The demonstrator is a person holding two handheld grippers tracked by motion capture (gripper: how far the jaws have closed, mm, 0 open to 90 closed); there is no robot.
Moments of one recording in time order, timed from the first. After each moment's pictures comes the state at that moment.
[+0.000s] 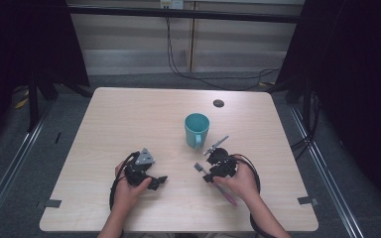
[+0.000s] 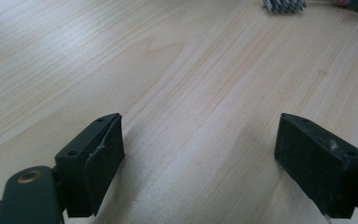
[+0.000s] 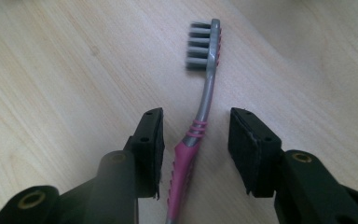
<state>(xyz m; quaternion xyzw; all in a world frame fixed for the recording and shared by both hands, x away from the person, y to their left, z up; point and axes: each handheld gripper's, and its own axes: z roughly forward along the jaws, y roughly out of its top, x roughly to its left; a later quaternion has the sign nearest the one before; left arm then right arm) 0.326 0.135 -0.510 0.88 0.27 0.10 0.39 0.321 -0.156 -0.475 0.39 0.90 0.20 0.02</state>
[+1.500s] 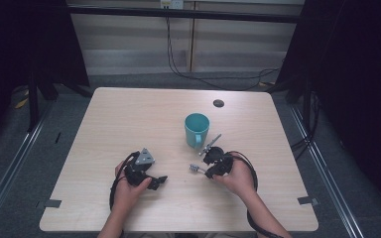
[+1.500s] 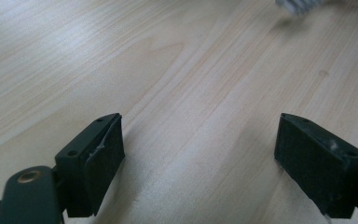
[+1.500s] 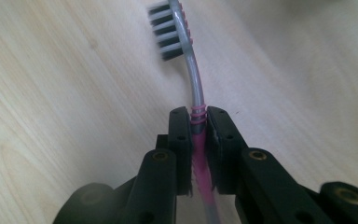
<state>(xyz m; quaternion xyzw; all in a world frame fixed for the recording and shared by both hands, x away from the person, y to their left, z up) 0.327 0.136 -0.510 0.88 0.27 0.11 0.38 0.322 -0.144 -0.461 0.36 0.92 0.16 0.05</state>
